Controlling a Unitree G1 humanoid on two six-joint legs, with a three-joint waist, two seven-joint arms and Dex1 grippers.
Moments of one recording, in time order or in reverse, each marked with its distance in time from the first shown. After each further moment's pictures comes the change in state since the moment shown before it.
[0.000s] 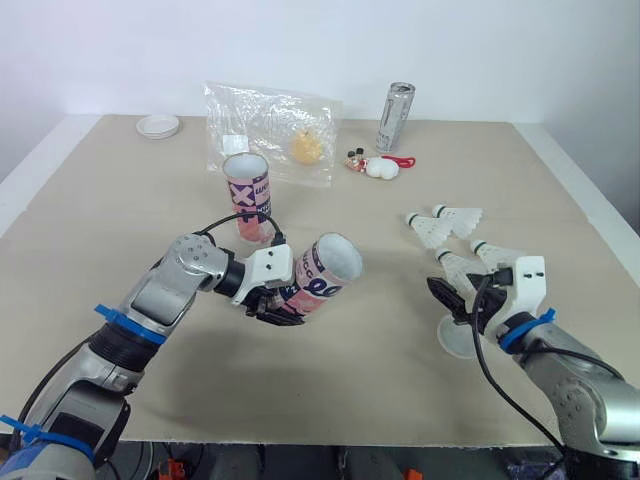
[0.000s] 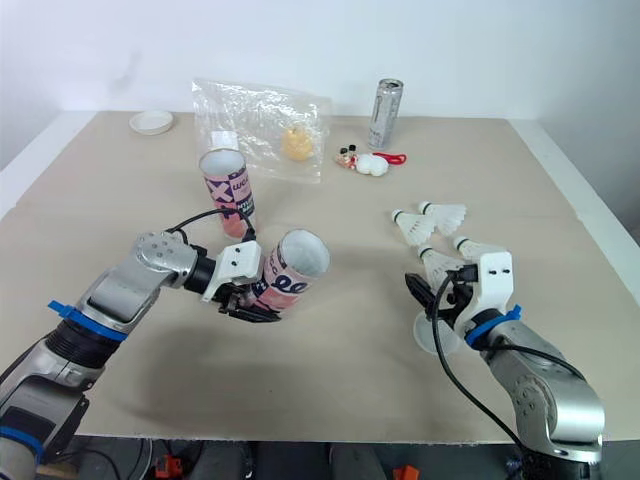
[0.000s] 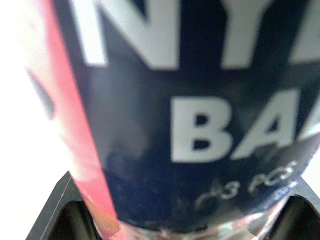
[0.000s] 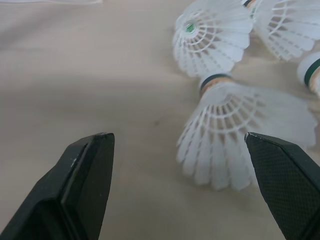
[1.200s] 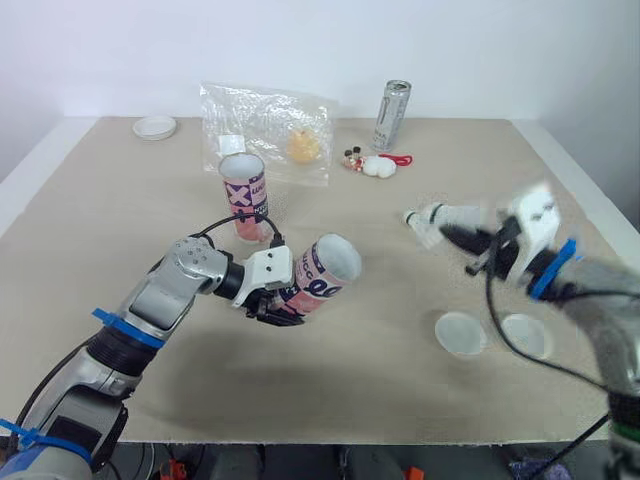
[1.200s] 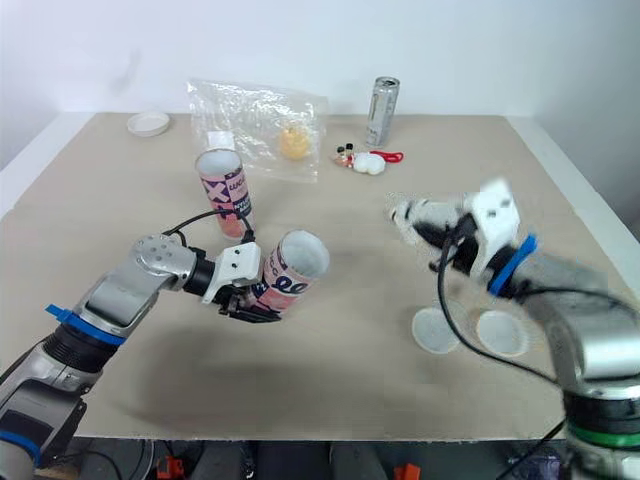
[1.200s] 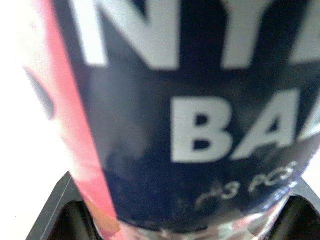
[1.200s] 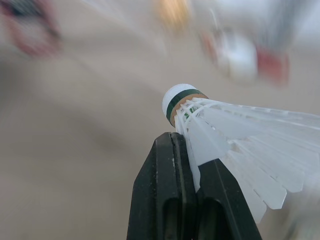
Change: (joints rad) left arm 0.016 0.007 0.000 -0.023 -0.003 0.011 0.033; right arm -0.338 -0.411 0.092 -0.017 -0.035 -0.122 0.415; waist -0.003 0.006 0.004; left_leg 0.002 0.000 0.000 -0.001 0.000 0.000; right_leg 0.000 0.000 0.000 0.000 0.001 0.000
